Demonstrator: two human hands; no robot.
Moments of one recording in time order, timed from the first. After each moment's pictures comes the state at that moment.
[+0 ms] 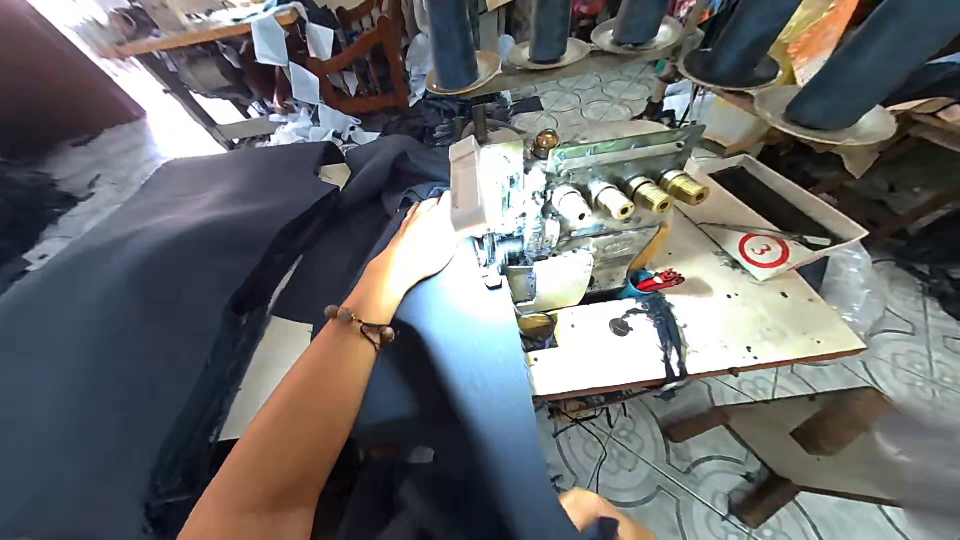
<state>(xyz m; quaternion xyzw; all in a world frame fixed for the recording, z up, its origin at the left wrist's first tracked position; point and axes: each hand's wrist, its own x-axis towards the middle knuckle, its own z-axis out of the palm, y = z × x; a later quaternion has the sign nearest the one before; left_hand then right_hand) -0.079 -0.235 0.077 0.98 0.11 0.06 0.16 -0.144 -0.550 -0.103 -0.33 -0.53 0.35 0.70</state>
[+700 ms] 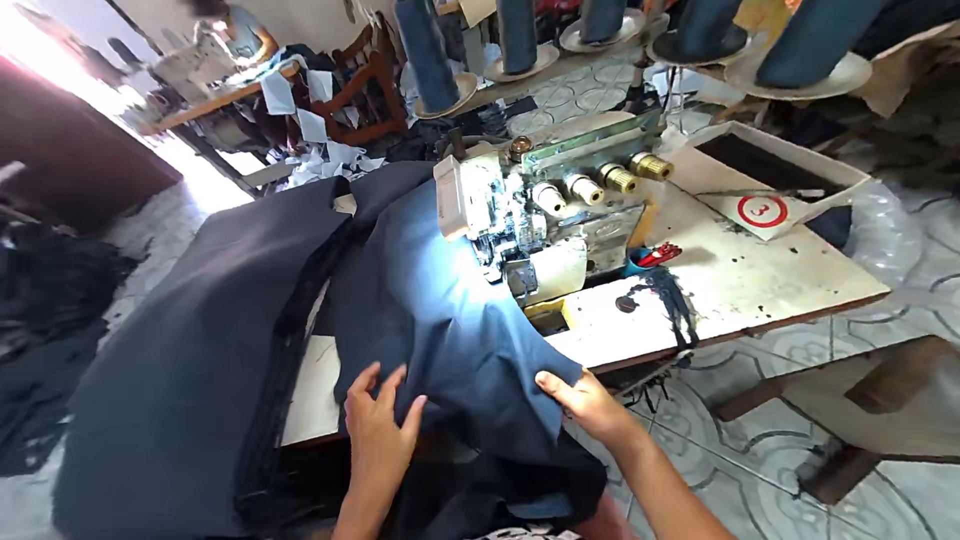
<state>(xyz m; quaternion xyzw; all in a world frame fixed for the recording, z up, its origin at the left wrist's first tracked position) -0.283 -0.247 -0.050 0.93 0.19 0.29 0.14 -0.115 -0.487 -0.065 -0.55 -0.25 0.29 0.74</state>
